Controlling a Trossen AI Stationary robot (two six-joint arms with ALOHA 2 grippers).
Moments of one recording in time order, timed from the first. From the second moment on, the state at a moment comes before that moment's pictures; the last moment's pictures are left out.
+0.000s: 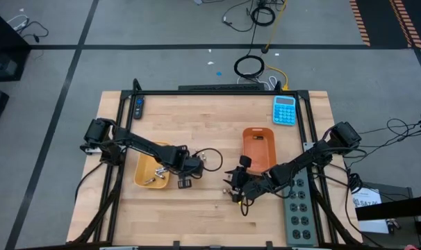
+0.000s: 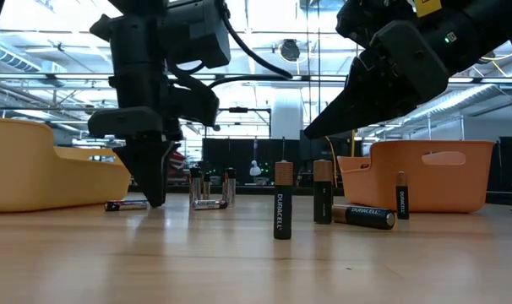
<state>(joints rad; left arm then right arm) -0.19 1.81 1.07 -0.67 -0.11 -0.30 0.47 1.71 0.80 0.21 0.65 0.33</state>
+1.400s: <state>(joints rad) -0.29 1.35 1.03 -1.09 -0.23 -0.64 0.47 1.71 0.80 0.20 0.65 0.34</state>
